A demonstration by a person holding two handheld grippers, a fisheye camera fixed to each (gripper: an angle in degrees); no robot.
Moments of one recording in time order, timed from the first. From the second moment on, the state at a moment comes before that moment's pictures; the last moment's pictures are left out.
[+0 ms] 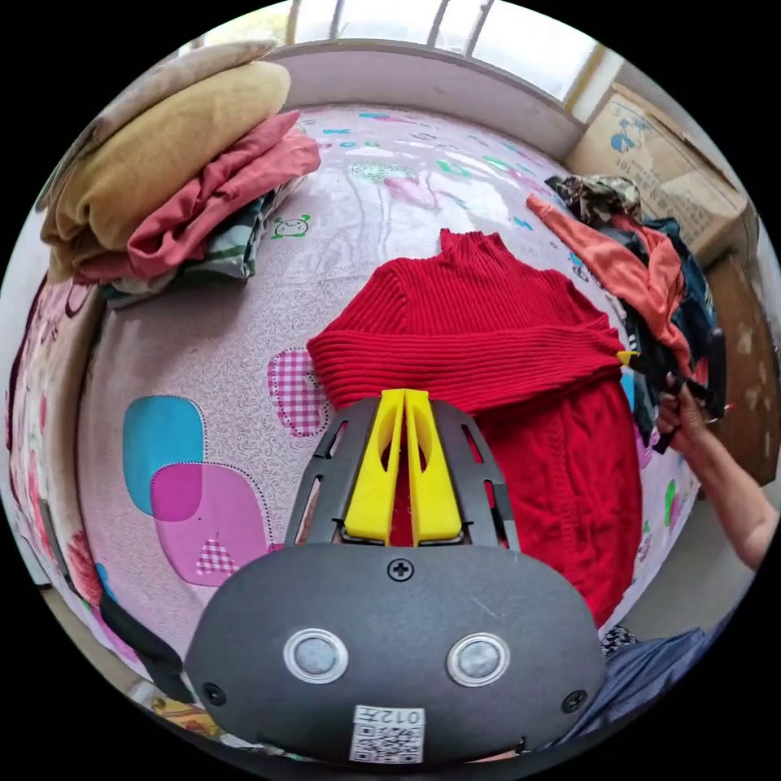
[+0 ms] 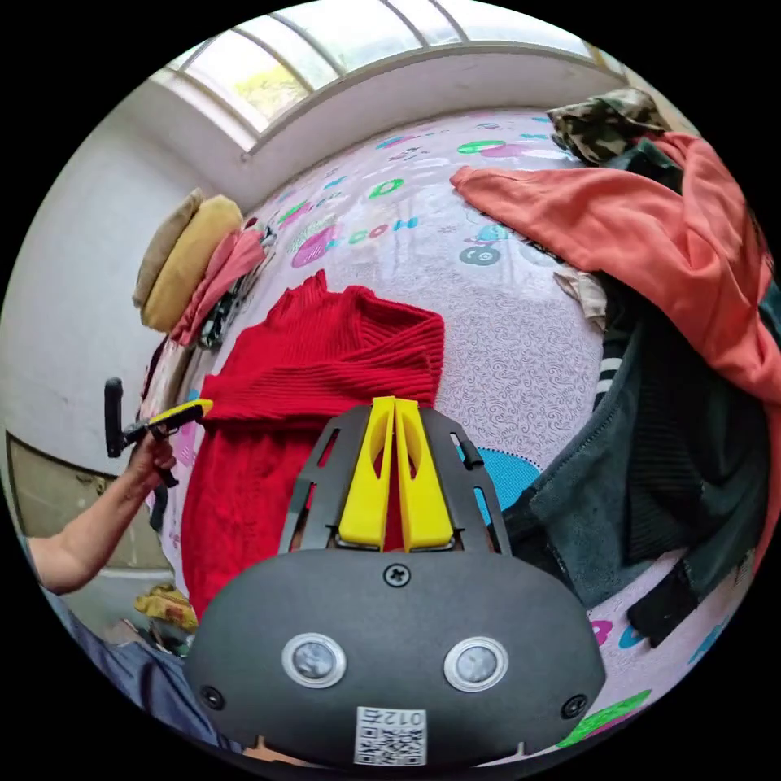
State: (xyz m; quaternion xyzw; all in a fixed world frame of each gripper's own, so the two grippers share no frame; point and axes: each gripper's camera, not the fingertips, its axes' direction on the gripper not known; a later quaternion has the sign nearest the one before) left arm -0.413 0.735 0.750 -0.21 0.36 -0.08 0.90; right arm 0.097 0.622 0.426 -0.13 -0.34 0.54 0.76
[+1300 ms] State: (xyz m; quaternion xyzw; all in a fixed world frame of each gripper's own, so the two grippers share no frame) left arm -0.551 1.004 0.516 -0.34 0.33 -0.02 0.88; right arm -0.036 0.795 0.047 -0.26 -0.39 0.41 0.78
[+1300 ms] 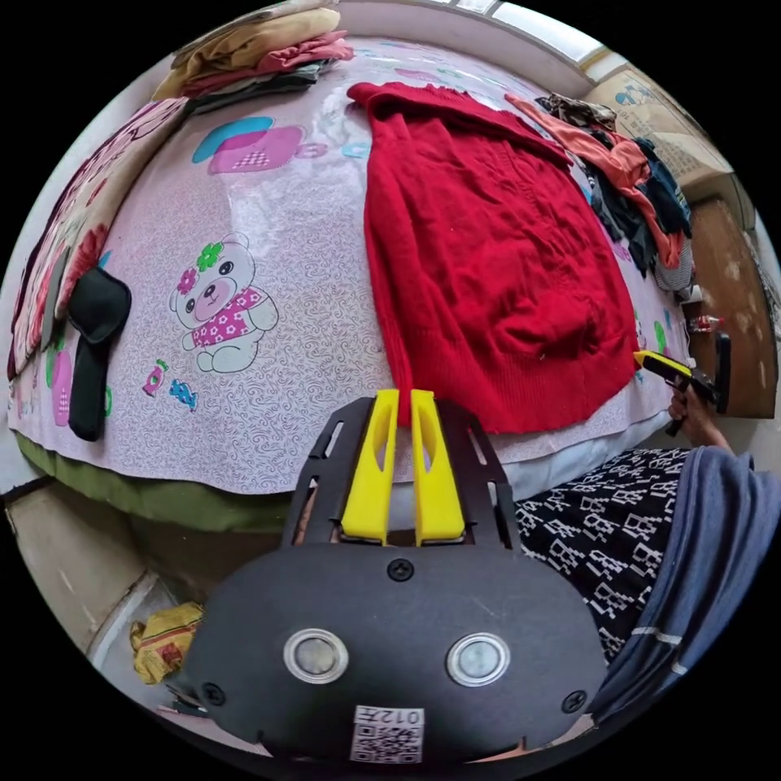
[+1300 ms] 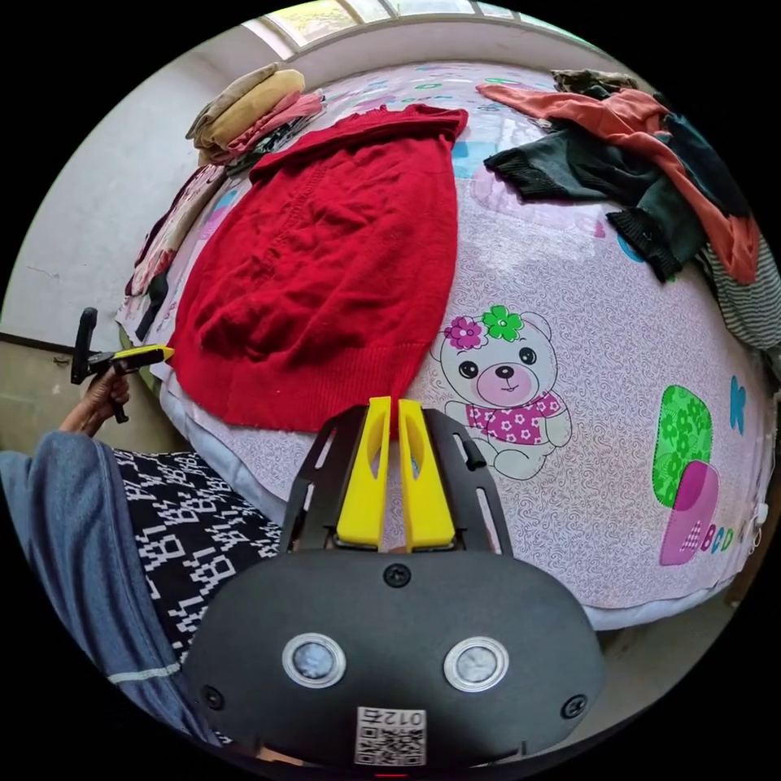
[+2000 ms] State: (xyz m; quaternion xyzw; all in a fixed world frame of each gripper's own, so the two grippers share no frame) left arm -0.717 1.033 0.462 -0.27 0.58 -0.21 0.74; right arm 0.110 0.963 -0.023 -0.11 -0.52 0.58 0.62
